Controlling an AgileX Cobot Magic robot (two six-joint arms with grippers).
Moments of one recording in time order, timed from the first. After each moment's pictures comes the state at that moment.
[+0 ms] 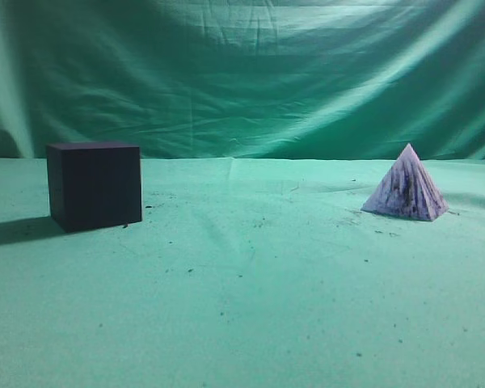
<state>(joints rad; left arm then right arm) -0.14 -0.02 0.02 0.07 0.35 0.07 0.08 -0.01 0.03 0.11 0.38 -0.10</state>
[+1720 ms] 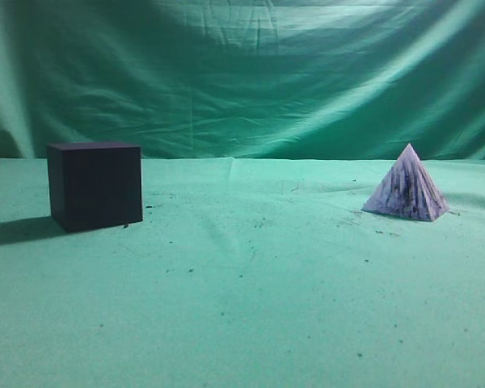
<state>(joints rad) -0.14 -0.02 0.02 0.07 0.35 0.07 0.08 0.24 -0.32 0.32 0.42 -0.09</state>
